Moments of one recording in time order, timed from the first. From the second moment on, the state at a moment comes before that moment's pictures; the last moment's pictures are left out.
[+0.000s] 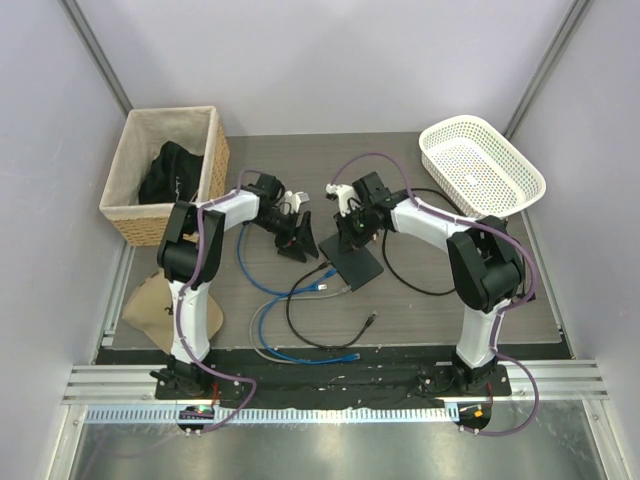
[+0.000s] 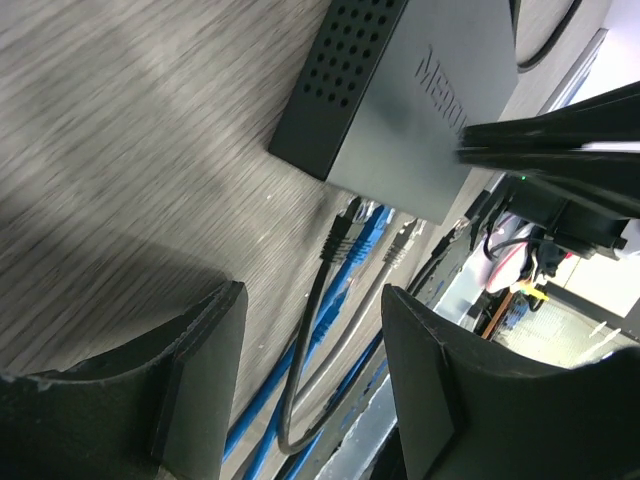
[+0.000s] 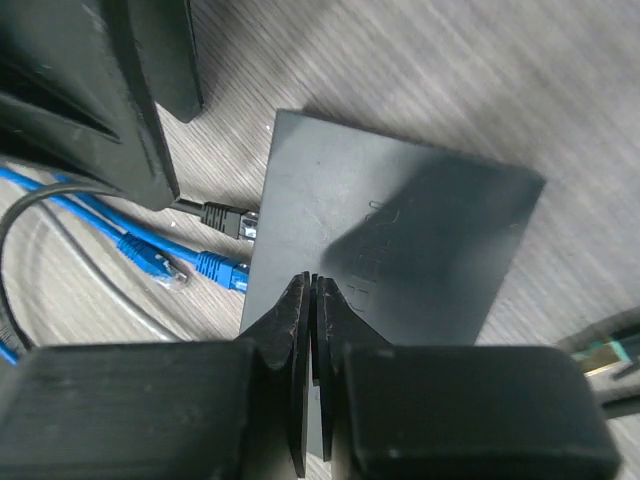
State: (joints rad) left arm -0.34 2.13 1.43 -0.65 0.86 -0.19; right arm 0.52 1.88 1.31 -0.46 -0.42 -0.11
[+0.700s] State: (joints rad) left arm -0.42 2.16 1.43 -0.57 0.92 -0.24; right arm 0.54 1.86 1.20 -0.31 -0.39 -0.05
